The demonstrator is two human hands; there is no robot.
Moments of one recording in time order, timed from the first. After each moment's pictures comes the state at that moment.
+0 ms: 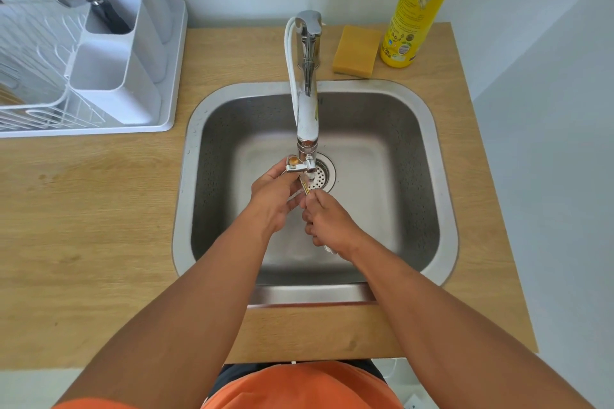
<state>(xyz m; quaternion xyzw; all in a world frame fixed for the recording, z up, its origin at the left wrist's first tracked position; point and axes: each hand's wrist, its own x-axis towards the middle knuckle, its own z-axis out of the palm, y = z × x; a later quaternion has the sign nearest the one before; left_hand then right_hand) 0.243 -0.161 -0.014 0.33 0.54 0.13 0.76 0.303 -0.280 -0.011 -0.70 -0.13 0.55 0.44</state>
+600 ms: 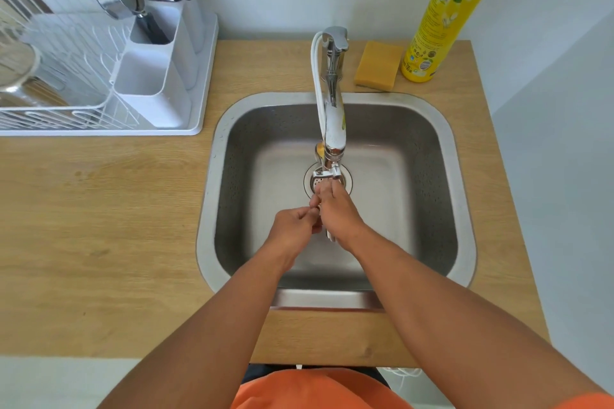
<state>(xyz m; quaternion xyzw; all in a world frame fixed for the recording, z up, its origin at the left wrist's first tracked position) 0.200 -0.196 -0.015 0.52 0.52 0.02 0.67 0.302 -0.243 -0.027 -0.77 -0.14 0.43 0.44</state>
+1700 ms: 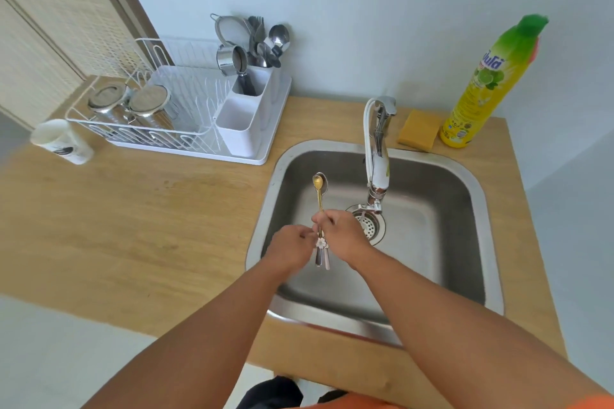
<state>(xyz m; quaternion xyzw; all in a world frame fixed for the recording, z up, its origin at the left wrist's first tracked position) 0.146 -0.157 0.032 0.70 0.54 -0.01 0.47 0.274 -0.208 0.020 -0.76 -0.30 0.43 0.38</state>
